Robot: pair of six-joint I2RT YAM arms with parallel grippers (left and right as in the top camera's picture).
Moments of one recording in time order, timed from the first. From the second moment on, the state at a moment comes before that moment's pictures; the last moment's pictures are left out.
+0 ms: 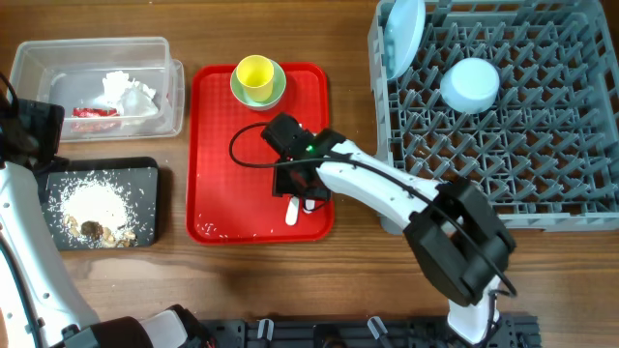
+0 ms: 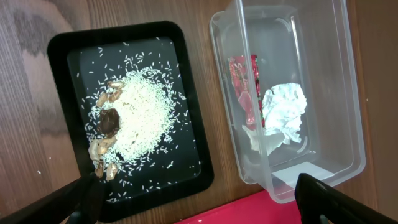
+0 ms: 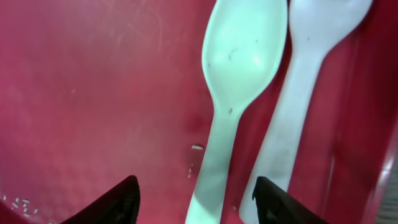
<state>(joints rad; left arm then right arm) 0.50 1.44 1.56 -1.19 -0.16 -0.90 0.80 2.00 1.40 -0.74 -0.10 0.85</state>
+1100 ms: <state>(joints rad) 0.50 1.44 1.56 -1.19 -0.16 -0.90 0.80 2.08 1.44 -0.77 -0.03 0.85</state>
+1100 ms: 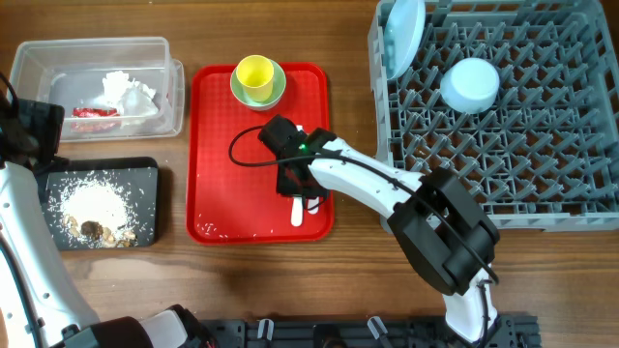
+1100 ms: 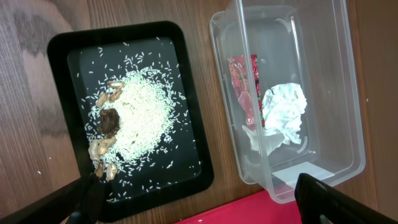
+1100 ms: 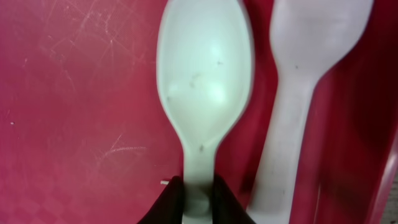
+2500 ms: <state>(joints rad) 0.50 1.44 1.56 -1.19 -0.16 -0.90 0.23 1.87 1.69 -1.29 -0.05 0.18</state>
